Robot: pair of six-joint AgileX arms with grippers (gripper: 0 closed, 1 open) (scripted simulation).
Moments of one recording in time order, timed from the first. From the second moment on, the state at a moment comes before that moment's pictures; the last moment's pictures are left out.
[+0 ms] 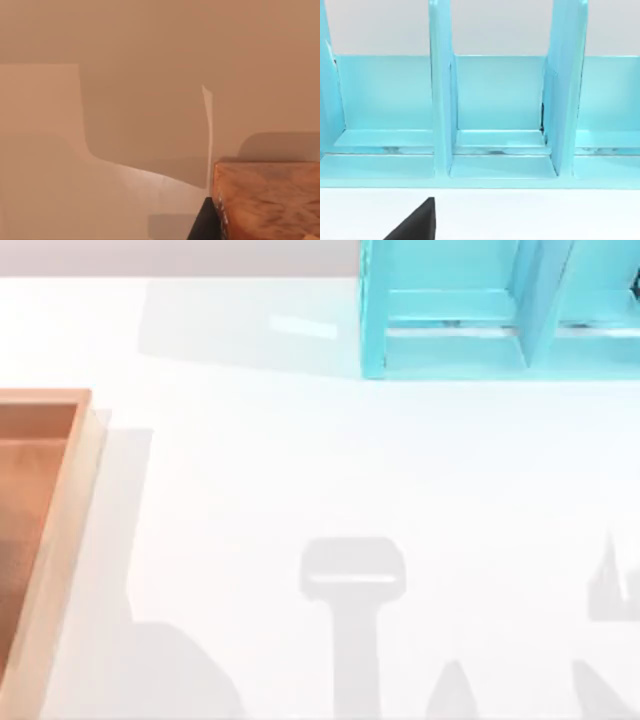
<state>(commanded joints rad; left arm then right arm) 0.34 1.75 0.97 -0.79 0.00 0.36 0.00 0.00 0.00 0.00 0.00 0.00</state>
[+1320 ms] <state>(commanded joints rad) -0.07 1.49 1.29 -1.06 -0.02 0.08 0.00 0.00 0.00 0.00 0.00 0.00</state>
